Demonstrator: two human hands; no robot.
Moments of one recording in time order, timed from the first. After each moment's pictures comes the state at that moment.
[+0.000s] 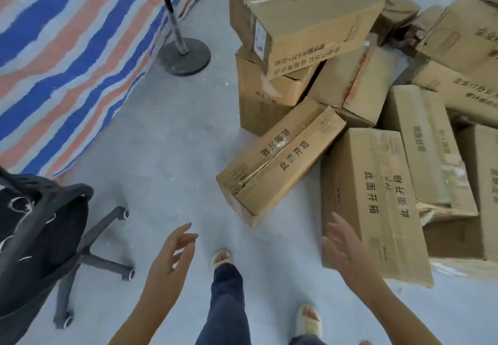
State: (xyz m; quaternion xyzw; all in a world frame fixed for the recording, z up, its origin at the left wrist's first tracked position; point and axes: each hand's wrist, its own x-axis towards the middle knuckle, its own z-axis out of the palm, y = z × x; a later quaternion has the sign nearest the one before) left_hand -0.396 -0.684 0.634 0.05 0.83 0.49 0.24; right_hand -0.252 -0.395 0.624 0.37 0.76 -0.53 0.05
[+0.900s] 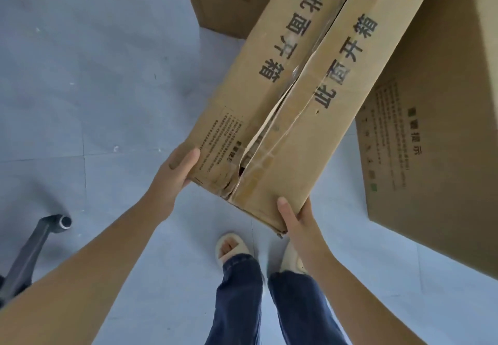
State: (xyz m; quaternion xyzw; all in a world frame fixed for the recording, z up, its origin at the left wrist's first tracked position) left_hand -0.646 -0.551 0.256 0.00 0.72 0.48 0.50; right_hand -0.437 -0.438 0.255 0.54 0.46 -0.70 0.05
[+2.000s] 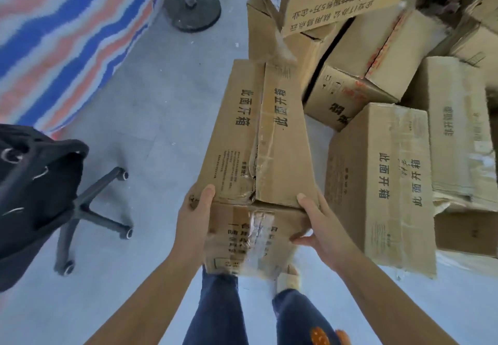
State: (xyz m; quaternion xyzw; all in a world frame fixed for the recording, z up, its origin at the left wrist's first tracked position) left_hand -0.397 -0.594 0.627 -0.26 0.71 0.60 0.27; right_hand -0.307 -0.413 0.609 0.43 0.53 -0.72 0.11
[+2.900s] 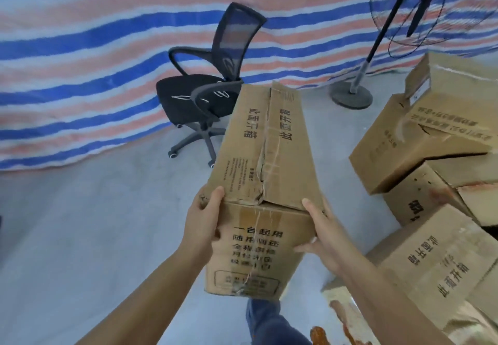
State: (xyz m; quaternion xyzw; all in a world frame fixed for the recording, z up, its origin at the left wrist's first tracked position) left_hand 0.049 -0.656 0.727 -0.41 0.57 0.71 -0.06; right_hand -0.025 -0.470 0.704 0.14 0.66 -0.68 0.29
